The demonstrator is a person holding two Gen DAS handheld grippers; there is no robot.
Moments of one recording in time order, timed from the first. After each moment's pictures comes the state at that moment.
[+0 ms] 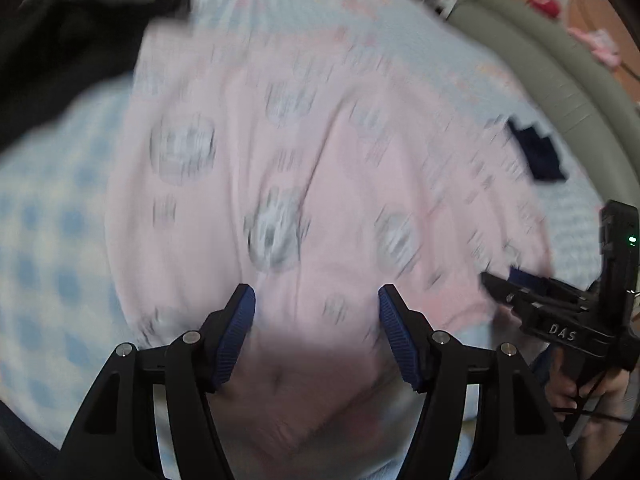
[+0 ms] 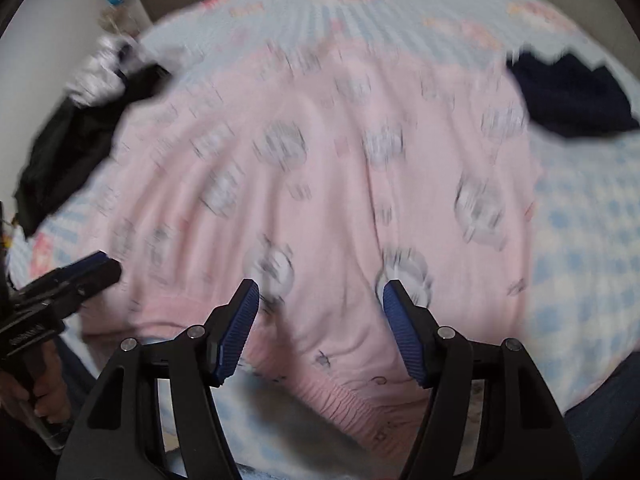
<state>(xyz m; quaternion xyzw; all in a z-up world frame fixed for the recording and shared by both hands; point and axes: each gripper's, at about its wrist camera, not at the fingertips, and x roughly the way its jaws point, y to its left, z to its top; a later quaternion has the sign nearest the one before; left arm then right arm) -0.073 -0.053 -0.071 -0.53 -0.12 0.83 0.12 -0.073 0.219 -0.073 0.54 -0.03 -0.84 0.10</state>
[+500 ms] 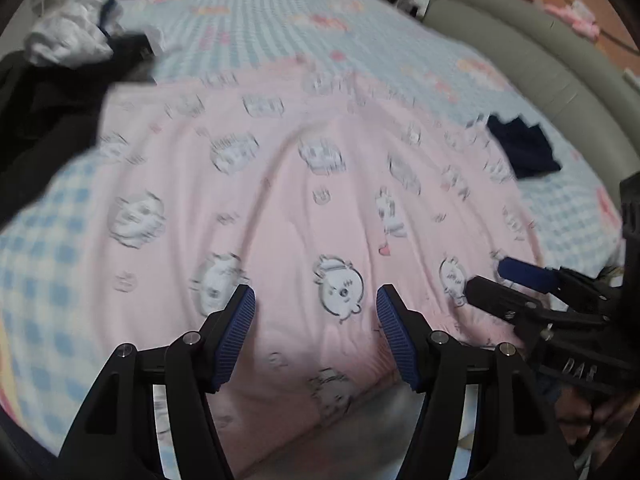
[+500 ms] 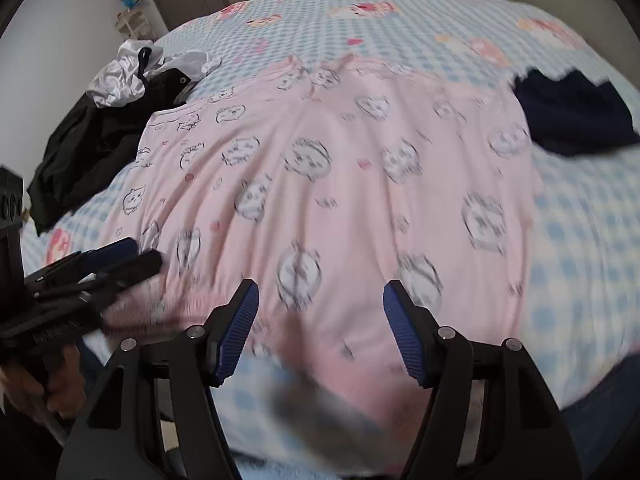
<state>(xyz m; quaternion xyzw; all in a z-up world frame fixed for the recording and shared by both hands) -0.094 -0.007 -0.046 -0.51 -0.06 0.85 0.13 -0.069 0.198 -0.037 0.51 -0.02 -0.85 0.12</state>
